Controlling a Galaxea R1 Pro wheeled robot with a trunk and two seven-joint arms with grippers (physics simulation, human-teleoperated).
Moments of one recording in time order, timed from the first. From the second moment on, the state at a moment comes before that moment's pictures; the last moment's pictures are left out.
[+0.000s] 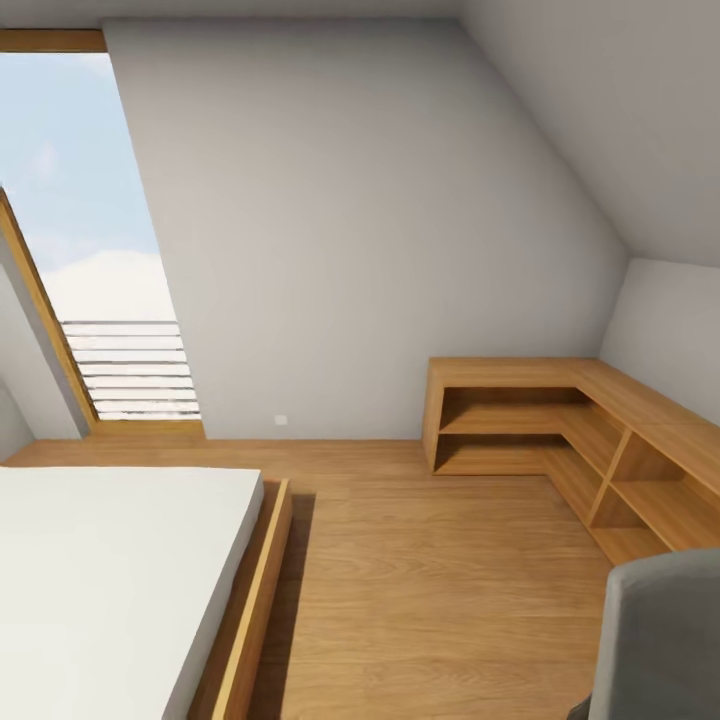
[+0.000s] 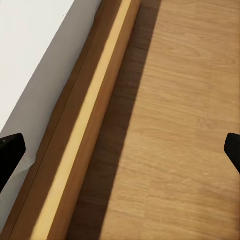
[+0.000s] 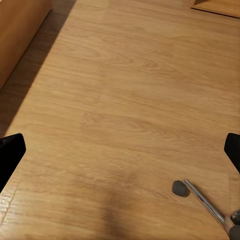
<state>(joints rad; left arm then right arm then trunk) -0.13 0.04 -0.46 -0.29 0.65 -0.55 0.14 -0.27 0.05 1.15 0.00 -0.85 -0.71 -0.12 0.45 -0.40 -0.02</state>
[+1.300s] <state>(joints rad) -0.13 0.04 -0.46 -0.29 0.65 -0.55 0.14 -0.27 0.05 1.15 0.00 -0.85 -0.71 -0.12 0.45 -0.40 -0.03</state>
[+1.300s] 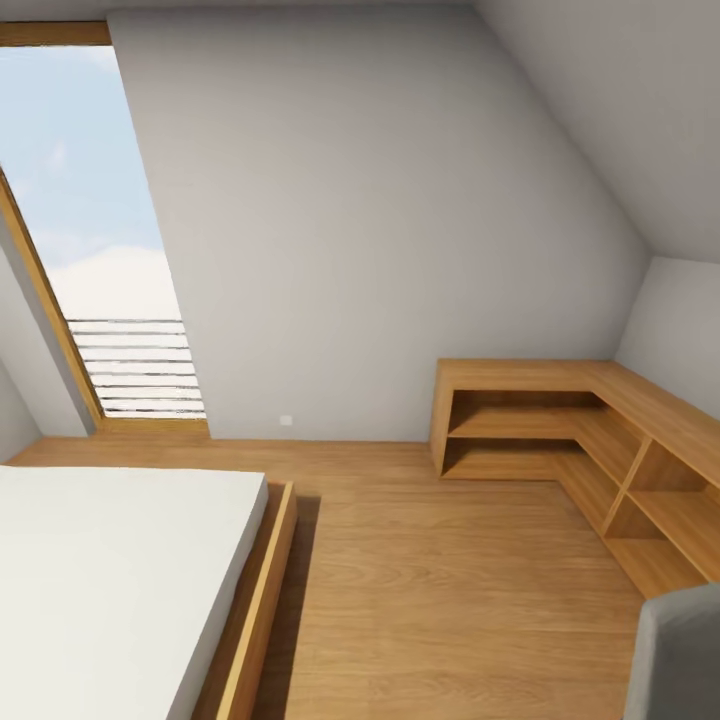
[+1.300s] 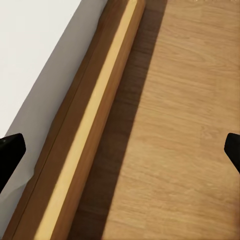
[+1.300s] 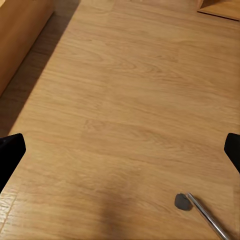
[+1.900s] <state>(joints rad) -0.13 0.04 -0.46 -0.29 0.65 -0.55 0.14 -0.27 0.04 1.15 0.00 -0.85 -0.71 -0.12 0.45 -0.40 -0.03</state>
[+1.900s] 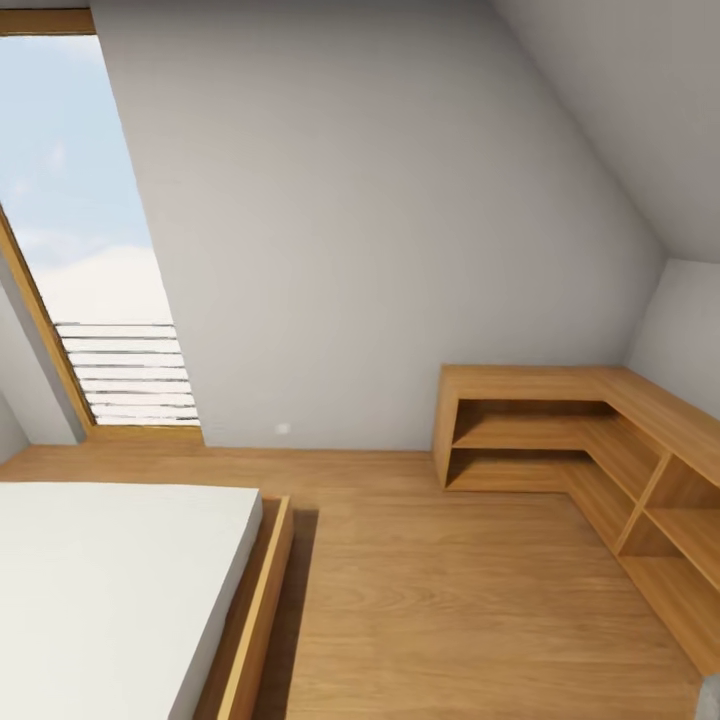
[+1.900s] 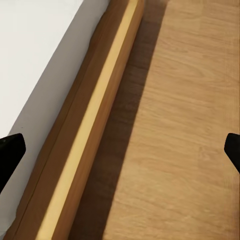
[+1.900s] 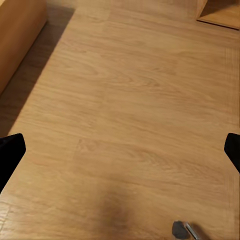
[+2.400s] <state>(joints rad) -0.13 0.04 -0.46 -0.29 0.65 -0.55 0.14 -0.27 0.05 1.15 0.00 -0.85 -0.71 -0.12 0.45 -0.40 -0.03</state>
